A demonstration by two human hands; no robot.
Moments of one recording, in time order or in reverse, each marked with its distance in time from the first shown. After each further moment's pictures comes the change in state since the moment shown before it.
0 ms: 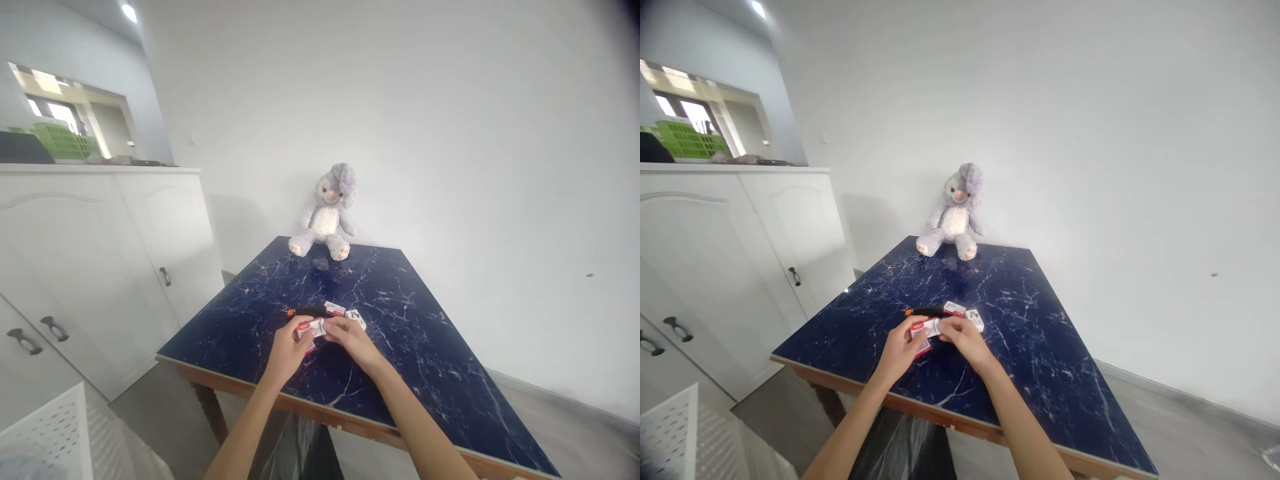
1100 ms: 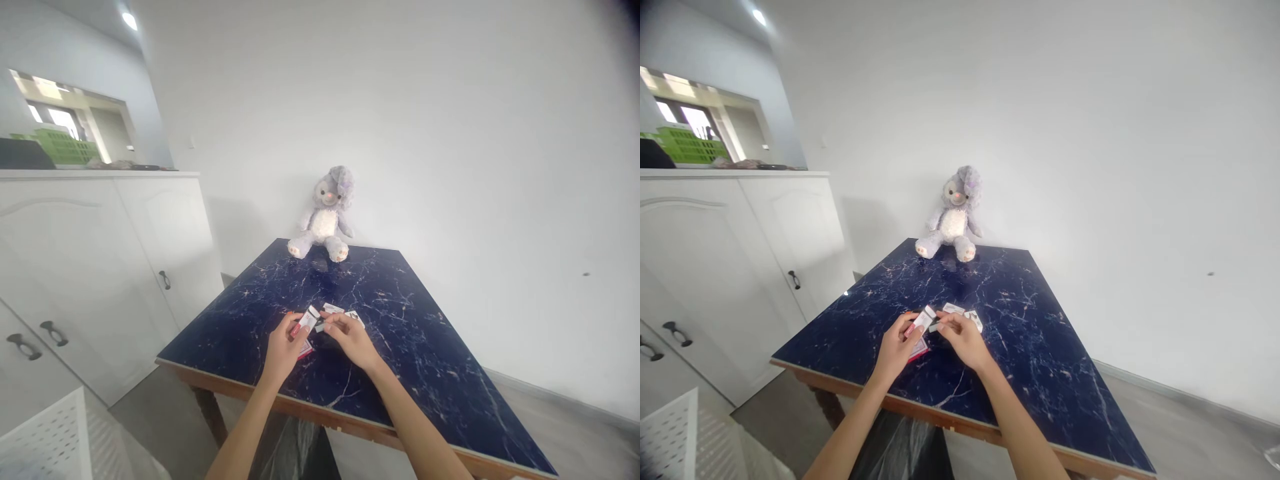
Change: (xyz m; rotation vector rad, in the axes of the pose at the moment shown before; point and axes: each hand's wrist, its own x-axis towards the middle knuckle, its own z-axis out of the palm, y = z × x) left_hand 0.002 -0.005 0.000 -0.055 0.081 -0.055; right_hand -0.007 -0.016 0.000 -0.118 -0.039 -0.214
